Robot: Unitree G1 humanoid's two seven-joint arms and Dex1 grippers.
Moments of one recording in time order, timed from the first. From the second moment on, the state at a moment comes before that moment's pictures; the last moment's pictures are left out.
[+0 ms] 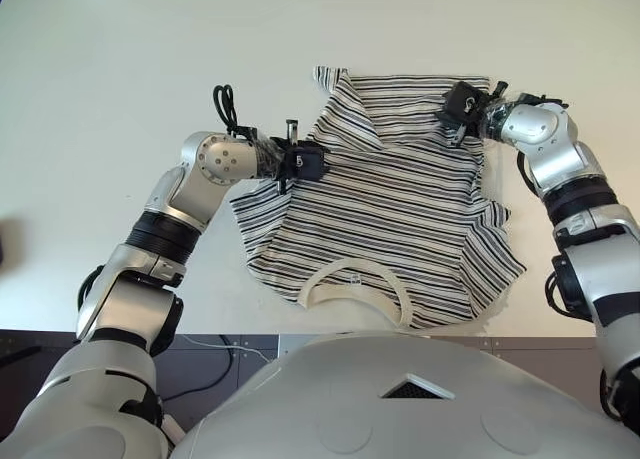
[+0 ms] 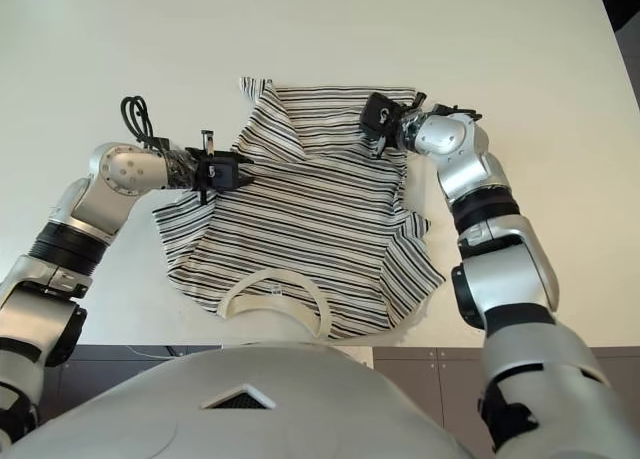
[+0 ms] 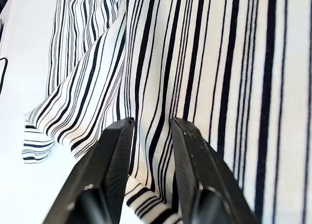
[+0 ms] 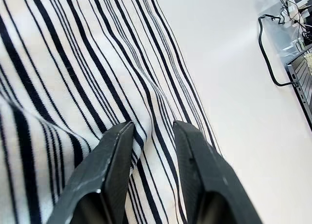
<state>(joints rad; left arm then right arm) -0.39 0.59 -0.47 0.33 0.29 -0.25 -0.89 -0.66 -0.44 0.40 0.95 -0.27 -0.25 0.56</state>
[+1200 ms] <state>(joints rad) 0.17 0.89 -0.15 0.09 0.15 -0.47 -0.88 0.33 -1.01 0.03 -0.13 0.06 -0.13 1.14</state>
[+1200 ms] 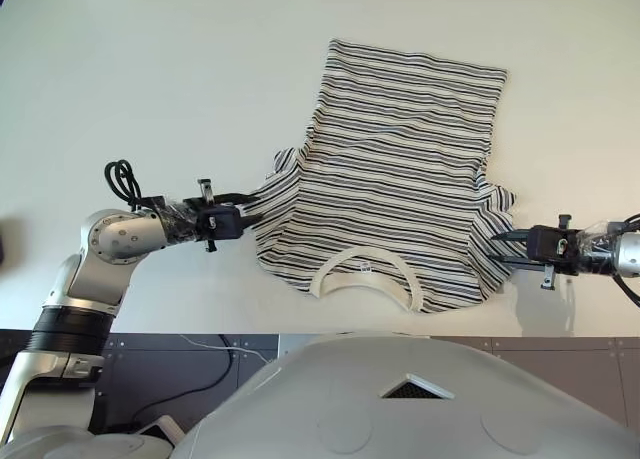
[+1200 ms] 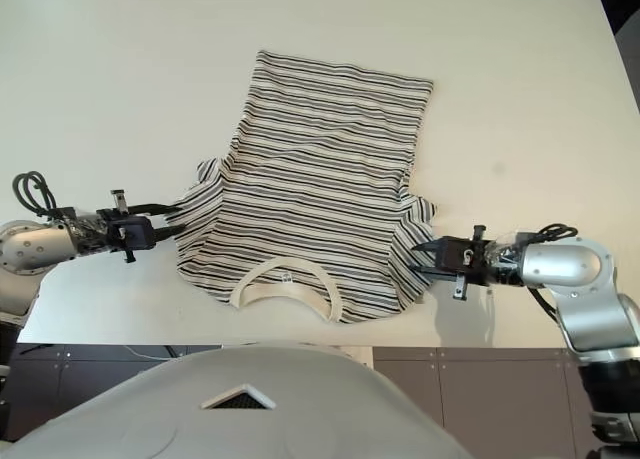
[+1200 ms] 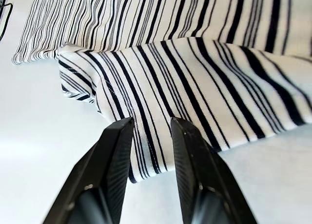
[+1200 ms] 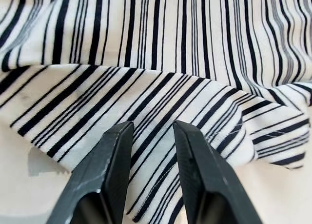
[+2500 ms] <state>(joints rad) 0.49 0.64 0.30 -0.48 -0.77 0.93 -0.49 0.26 -0.56 -0.51 -0.22 0.55 0.30 0.48</state>
